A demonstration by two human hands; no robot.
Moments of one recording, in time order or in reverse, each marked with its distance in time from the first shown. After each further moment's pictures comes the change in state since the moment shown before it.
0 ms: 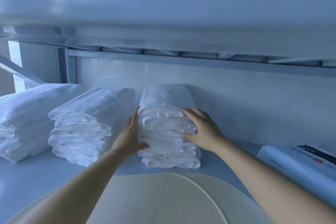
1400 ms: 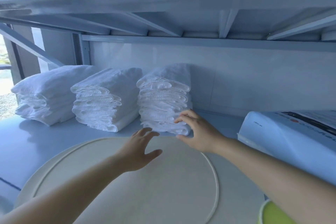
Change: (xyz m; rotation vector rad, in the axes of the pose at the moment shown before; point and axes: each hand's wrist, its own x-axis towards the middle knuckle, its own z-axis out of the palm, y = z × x) left_hand -0.139 0.051 -0.005 0.253 -0.316 0.047; right_hand -0.100 -0.055 -0.012 0.213 -0.201 -0.115
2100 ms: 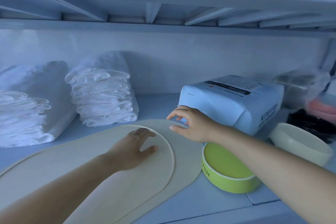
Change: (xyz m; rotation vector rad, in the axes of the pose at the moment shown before) left_hand 0.002 0.077 0.014 -0.068 -0.292 0.440; right_hand -0.116 -0.044 -0.056 -0.056 0.054 0.477
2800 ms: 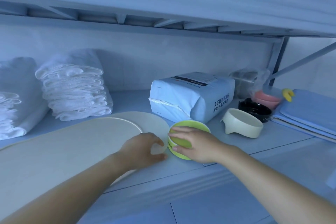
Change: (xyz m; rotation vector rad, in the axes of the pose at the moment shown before) left_hand -0.020 0.100 0.028 -0.034 -0.053 0.114; right_hand -0.134 0.000 -0.010 -0.250 -0.139 0.150
